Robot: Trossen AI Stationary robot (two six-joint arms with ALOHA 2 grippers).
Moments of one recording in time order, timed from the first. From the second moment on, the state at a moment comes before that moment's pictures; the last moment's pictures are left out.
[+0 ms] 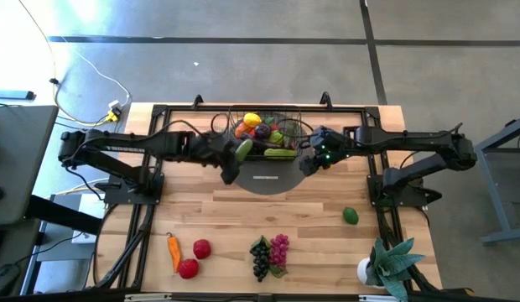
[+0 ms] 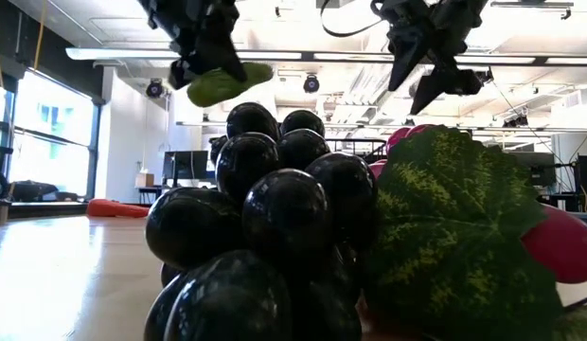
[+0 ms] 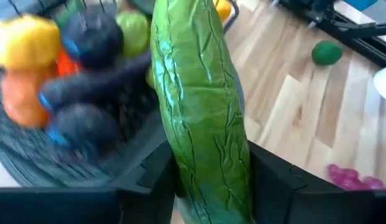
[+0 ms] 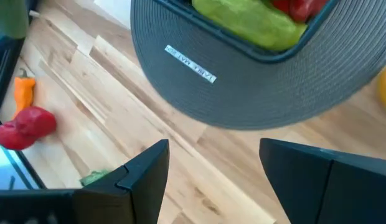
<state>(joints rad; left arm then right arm) 0.19 1.27 0.99 -0.48 -0.15 -0.48 -0.13 1.27 1.06 -0.78 -0.05 0.90</state>
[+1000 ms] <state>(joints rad) 0.50 1.31 0.99 -0.12 -0.14 -0.07 0.24 1.27 1.06 -1.10 0.00 1.52</state>
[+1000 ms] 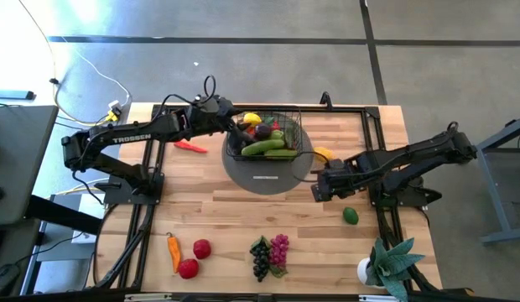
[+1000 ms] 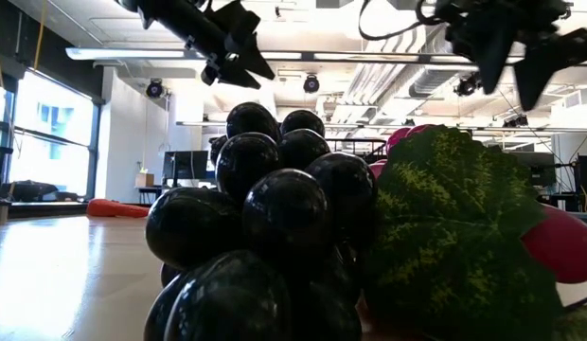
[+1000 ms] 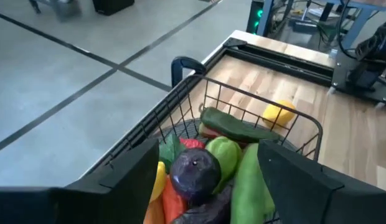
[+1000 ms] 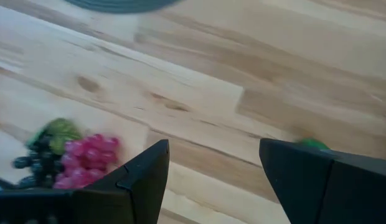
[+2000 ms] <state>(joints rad) 0.50 1.31 0.99 -0.16 -0.11 -0.07 0.52 1.27 1.06 -1.41 -0.07 1.84</state>
